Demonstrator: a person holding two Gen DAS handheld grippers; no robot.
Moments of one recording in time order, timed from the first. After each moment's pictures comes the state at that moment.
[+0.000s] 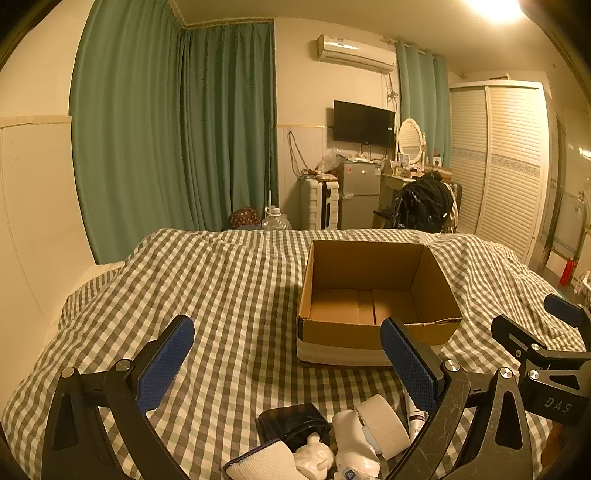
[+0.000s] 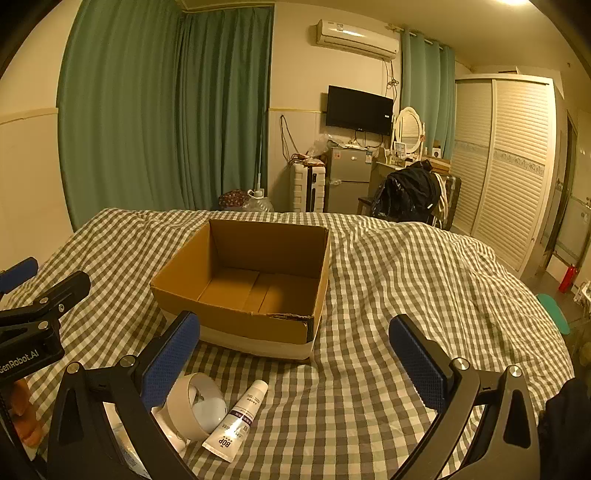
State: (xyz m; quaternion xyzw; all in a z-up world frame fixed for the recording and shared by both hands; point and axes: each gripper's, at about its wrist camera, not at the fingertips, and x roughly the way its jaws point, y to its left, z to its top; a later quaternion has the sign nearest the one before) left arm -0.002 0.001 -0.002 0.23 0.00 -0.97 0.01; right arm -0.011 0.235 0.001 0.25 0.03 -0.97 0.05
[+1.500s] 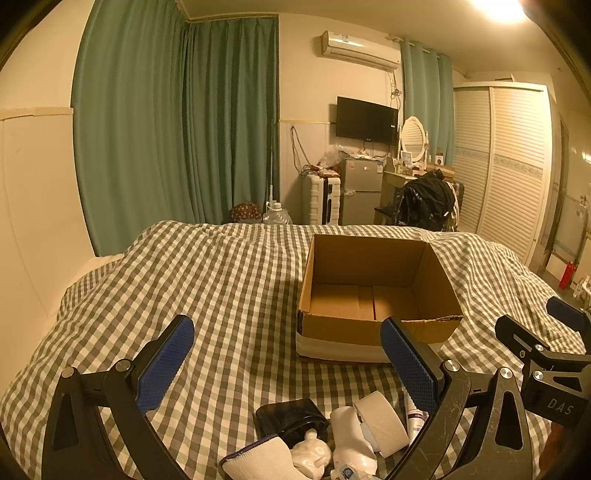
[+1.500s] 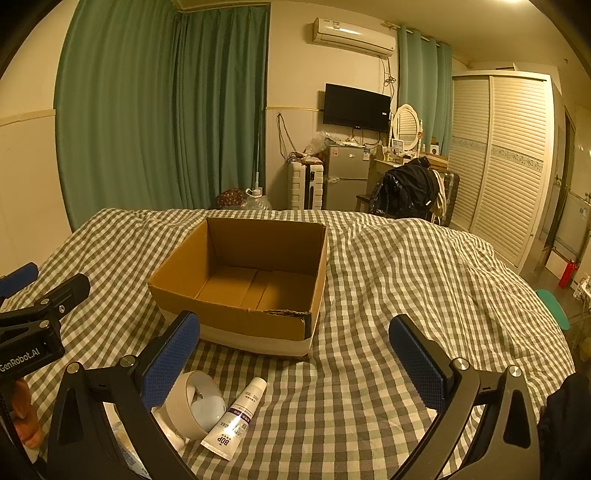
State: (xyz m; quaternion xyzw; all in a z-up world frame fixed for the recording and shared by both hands) left arm -0.004 0.001 -0.005 0.24 0.01 -0.97 0.04; right arm -0.010 0.238 0.001 0.25 0.03 -0.97 0.04
